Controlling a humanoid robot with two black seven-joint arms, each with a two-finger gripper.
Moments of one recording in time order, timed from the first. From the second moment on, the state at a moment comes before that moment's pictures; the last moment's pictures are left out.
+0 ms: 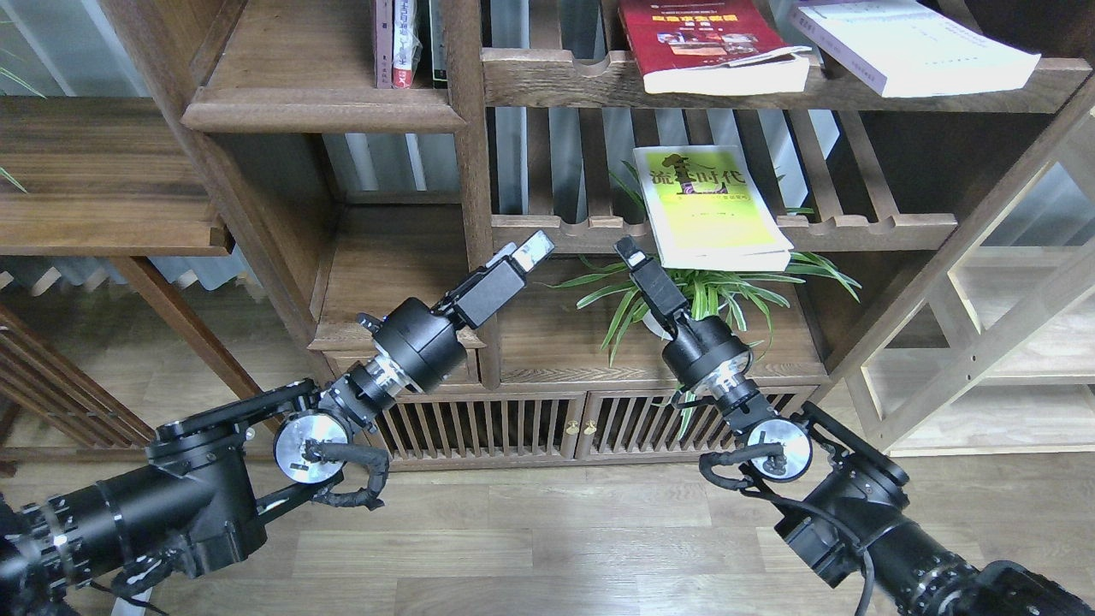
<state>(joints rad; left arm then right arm) -0.70 0.19 -0.29 -1.13 -0.18 -0.49 -0.44 0.40 -0.06 0.90 0.82 0.02 0.58 0.20</state>
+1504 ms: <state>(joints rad) -0.68 0.15 -0.33 -1.14 -0.18 -0.49 -0.38 0.39 -0.05 0.97 0.67 0.26 0.57 0.20</state>
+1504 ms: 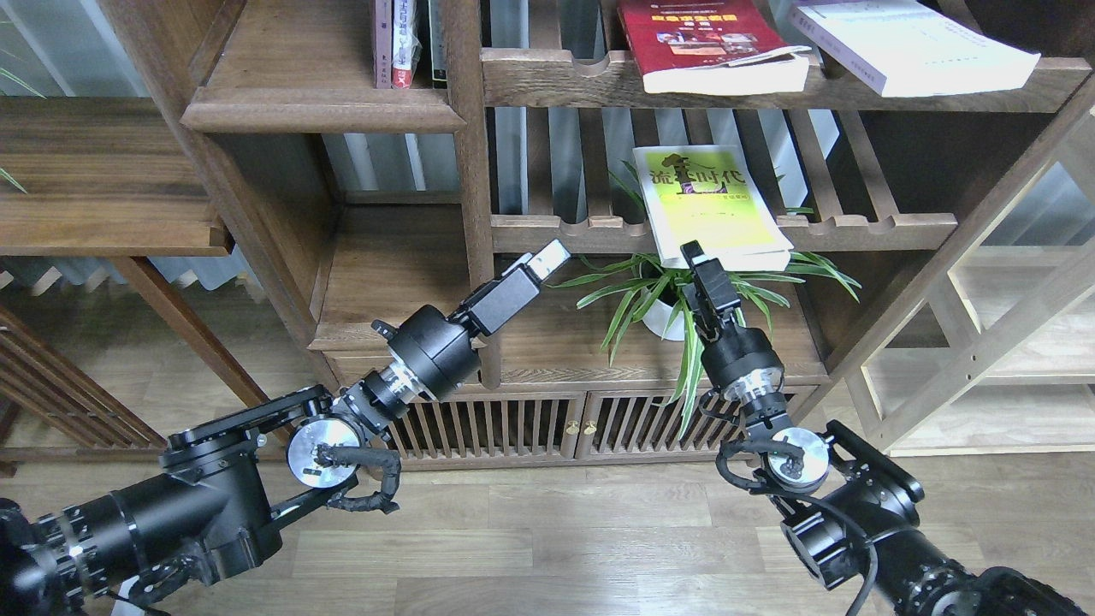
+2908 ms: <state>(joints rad) -0.66 0.15 -0.33 -1.14 -0.18 -0.49 -0.38 0.55 -0.03 0.99 0.53 0.33 0.44 0.20</state>
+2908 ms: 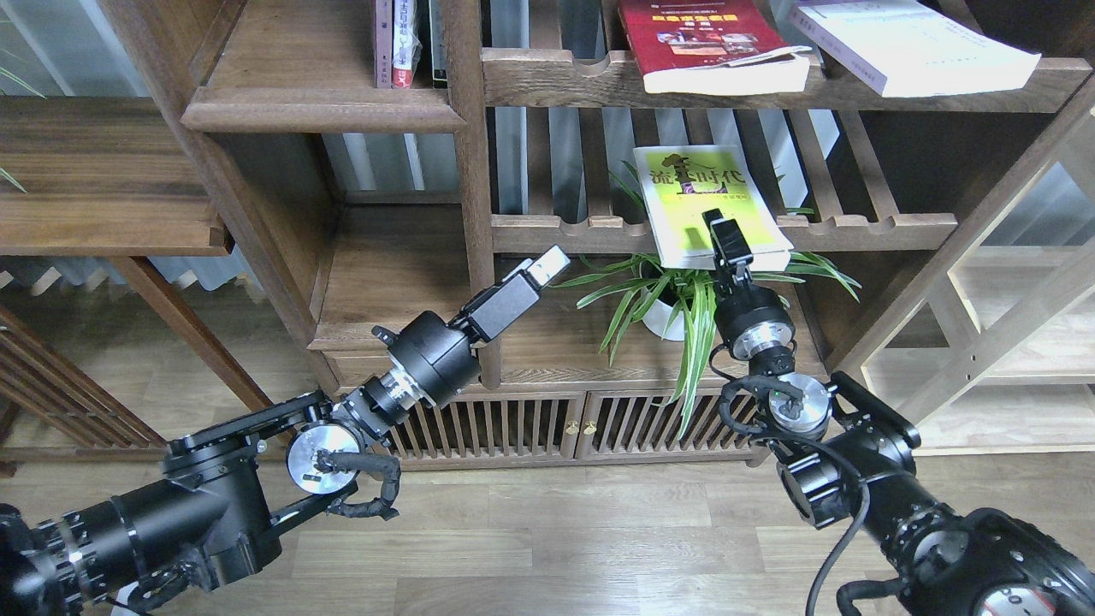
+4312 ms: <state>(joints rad) -0.65 0.15 -0.35 -1.14 -0.18 -0.49 -0.38 0.62 0.01 0.99 0.40 0.33 0.44 0.15</state>
